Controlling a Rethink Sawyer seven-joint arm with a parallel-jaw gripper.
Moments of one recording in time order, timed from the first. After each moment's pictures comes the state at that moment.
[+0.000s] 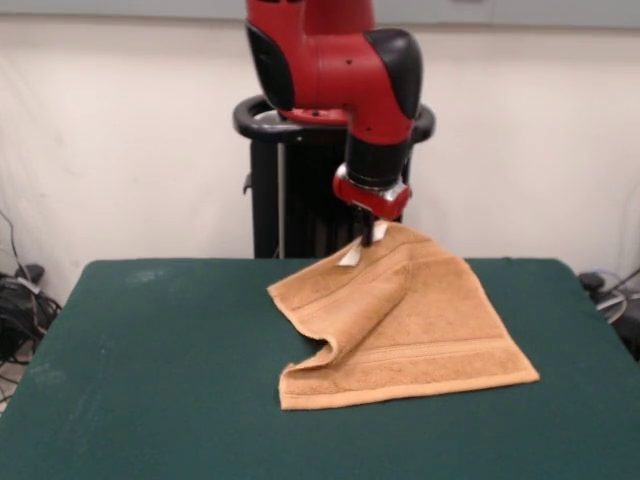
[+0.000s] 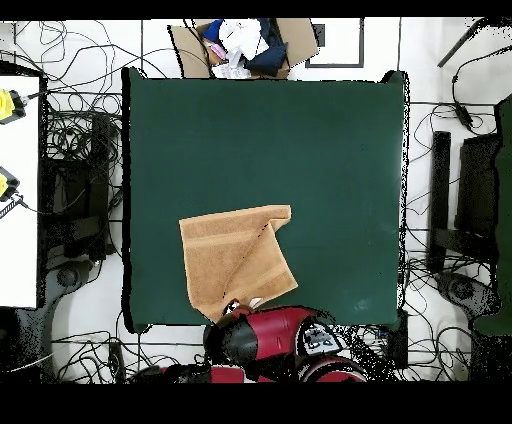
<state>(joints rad) -0.24 -0.58 0.00 2.21 -0.48 0.09 2.57</state>
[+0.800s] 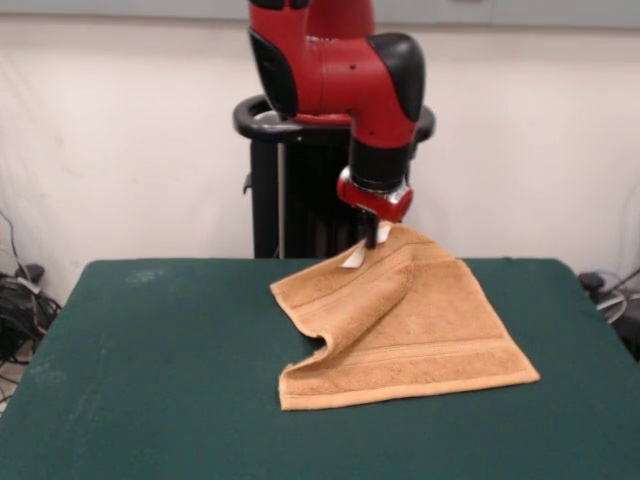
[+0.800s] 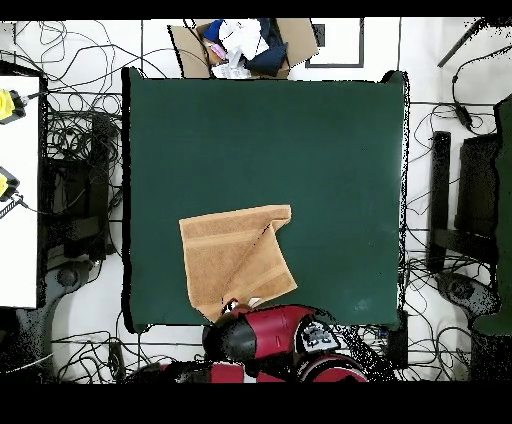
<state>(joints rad) -0.24 -0.57 0.00 2.21 -0.48 0.09 2.57</state>
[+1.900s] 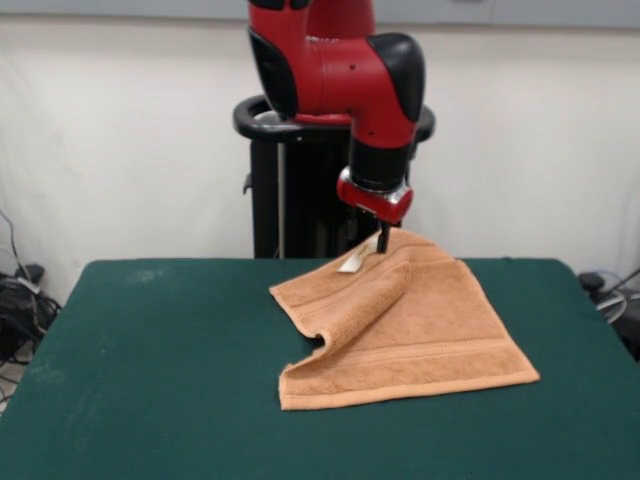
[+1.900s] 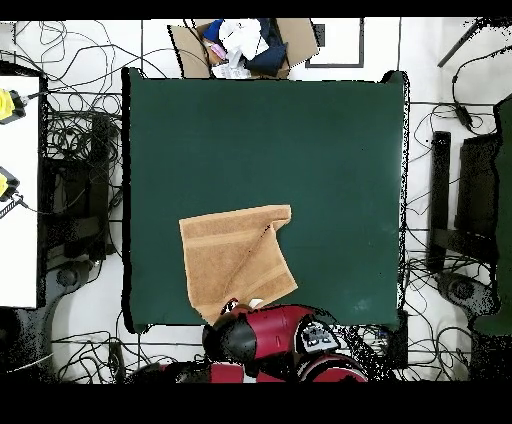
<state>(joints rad) -0.24 -0.57 0.00 2.21 -0.48 0.09 2.57</state>
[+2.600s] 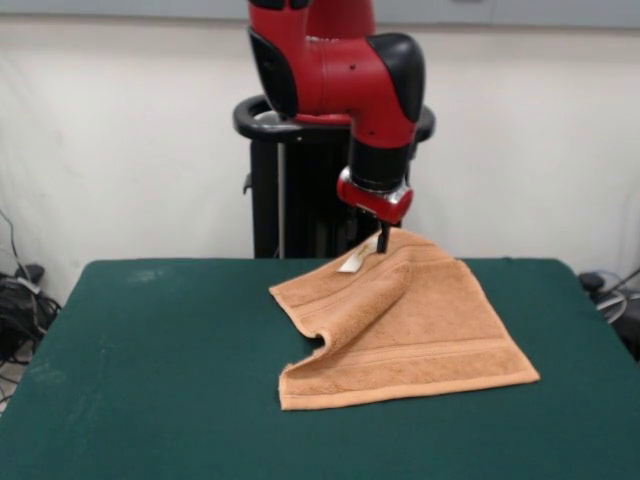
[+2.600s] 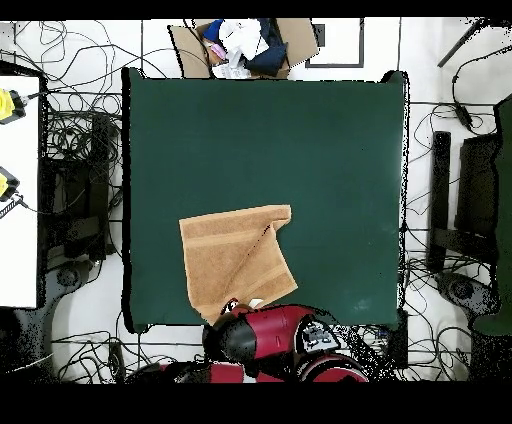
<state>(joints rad) -0.24 -0.57 0.00 2.21 -0.48 0.09 2.57</state>
